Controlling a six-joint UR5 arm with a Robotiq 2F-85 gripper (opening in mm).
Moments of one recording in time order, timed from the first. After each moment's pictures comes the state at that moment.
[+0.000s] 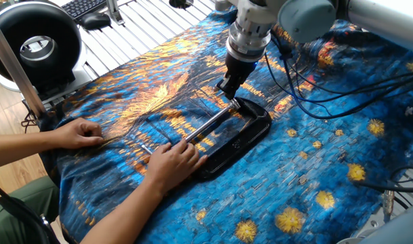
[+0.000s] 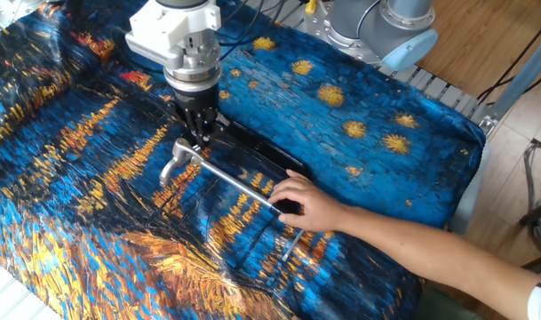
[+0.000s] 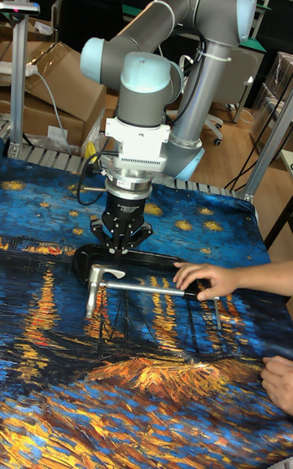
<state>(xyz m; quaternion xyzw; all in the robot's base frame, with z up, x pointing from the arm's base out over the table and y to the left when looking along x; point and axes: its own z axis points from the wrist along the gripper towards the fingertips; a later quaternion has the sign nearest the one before) 0.517 -0.022 0.074 -0.07 0.99 0.03 0.07</state>
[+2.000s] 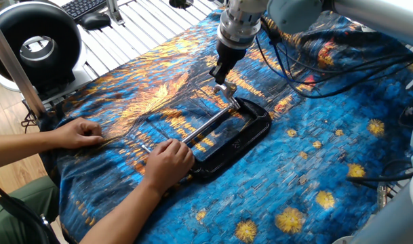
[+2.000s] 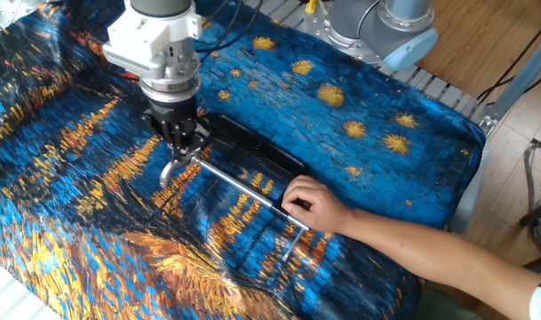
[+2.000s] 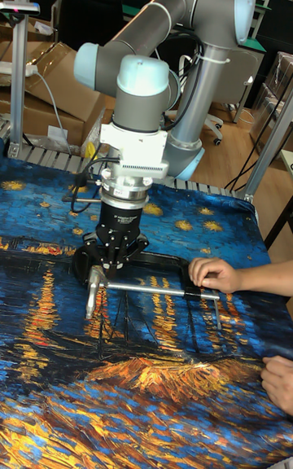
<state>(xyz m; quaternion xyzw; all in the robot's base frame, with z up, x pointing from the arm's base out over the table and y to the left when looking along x) 0.568 -0.038 0.084 -0.13 0.99 0.02 0.10</state>
